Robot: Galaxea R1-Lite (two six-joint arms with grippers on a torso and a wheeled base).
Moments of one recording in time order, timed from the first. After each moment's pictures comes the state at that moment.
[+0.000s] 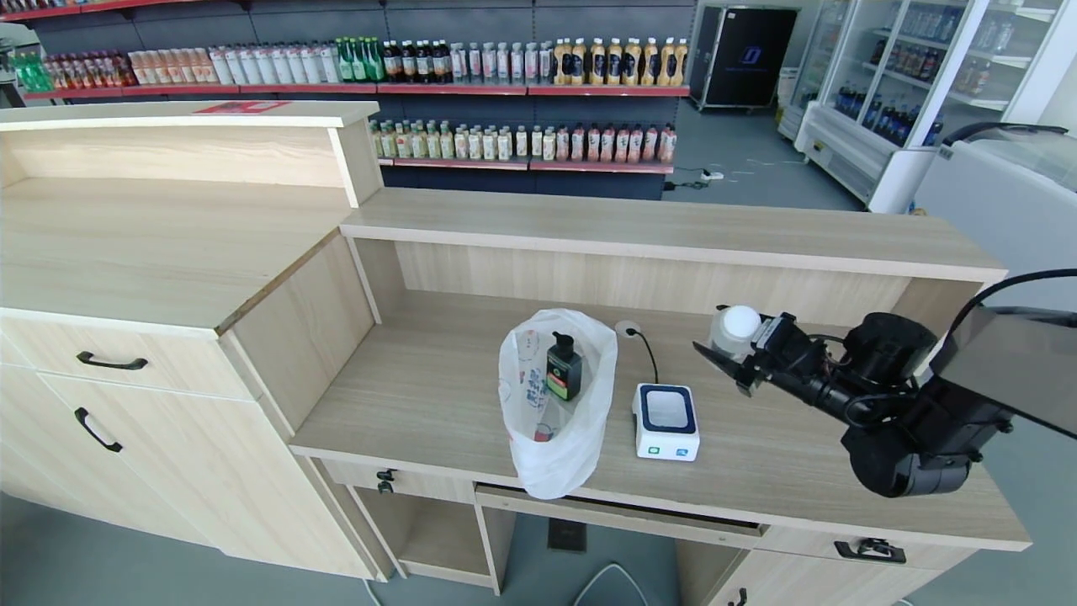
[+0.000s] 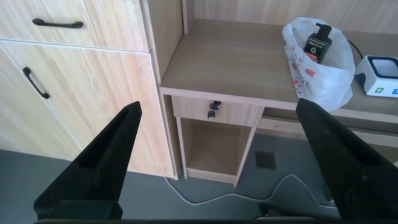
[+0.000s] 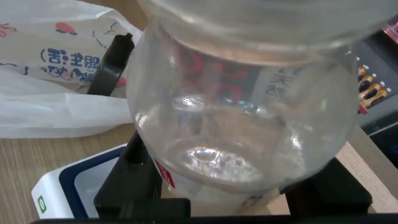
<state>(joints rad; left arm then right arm) 0.00 0.00 0.00 0.00 0.00 0.00 0.07 2.30 -0.87 -1.57 0.65 -0.75</state>
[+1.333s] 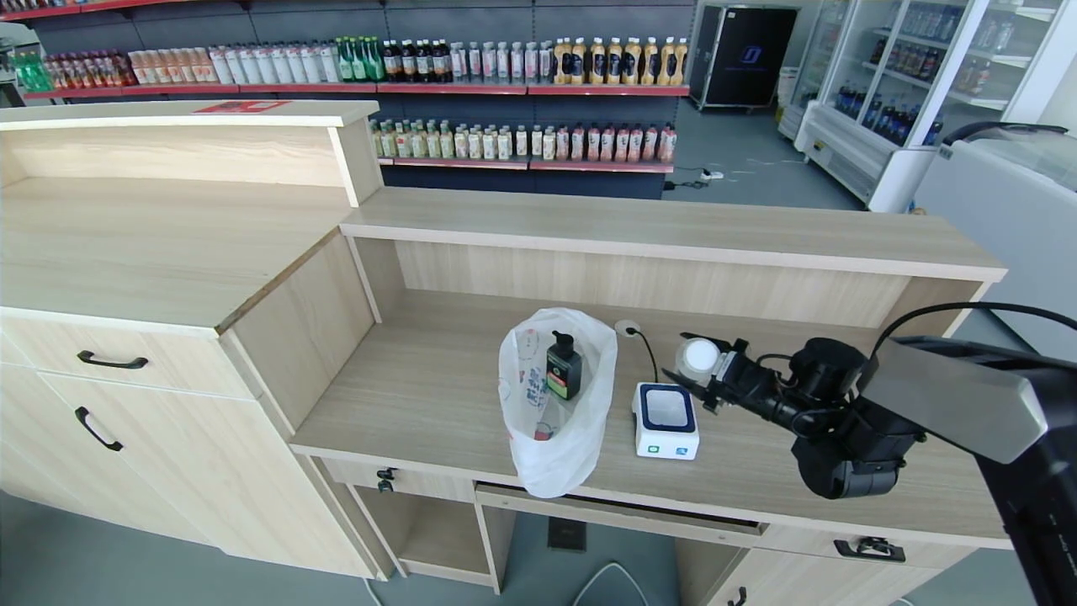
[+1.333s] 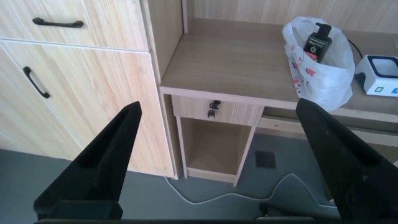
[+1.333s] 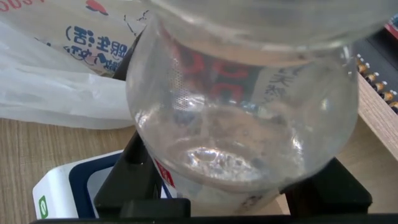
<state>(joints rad) 0.00 0.00 0.00 0.00 0.00 0.00 0.10 2.53 -1.07 -1.57 0.74 -0.81</state>
